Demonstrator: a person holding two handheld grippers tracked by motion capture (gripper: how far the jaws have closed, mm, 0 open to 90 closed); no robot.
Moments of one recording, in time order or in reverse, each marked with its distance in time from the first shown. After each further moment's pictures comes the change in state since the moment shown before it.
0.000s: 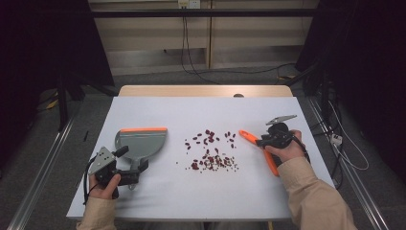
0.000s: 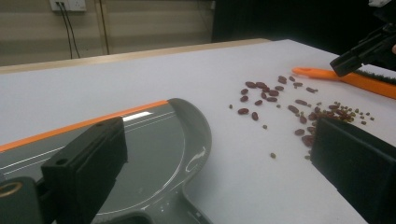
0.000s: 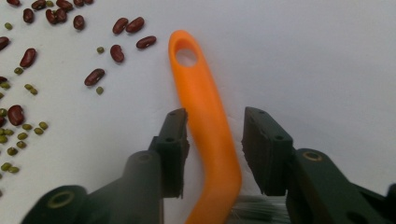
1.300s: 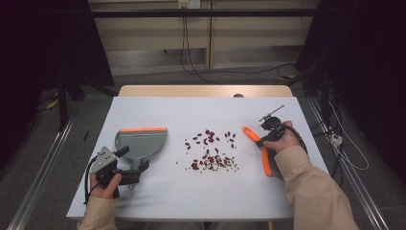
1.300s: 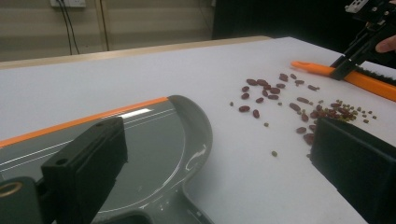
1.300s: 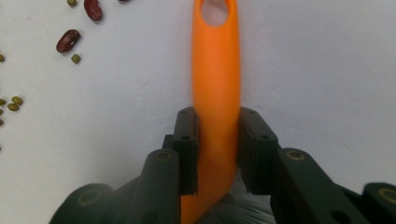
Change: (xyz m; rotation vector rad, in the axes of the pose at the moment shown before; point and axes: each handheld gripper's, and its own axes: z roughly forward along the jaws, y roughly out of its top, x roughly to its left) left arm 0.000 -0.001 0.003 0.008 0.001 -0.010; right arm -0.010 0.025 0.018 0.275 0.043 -0.019
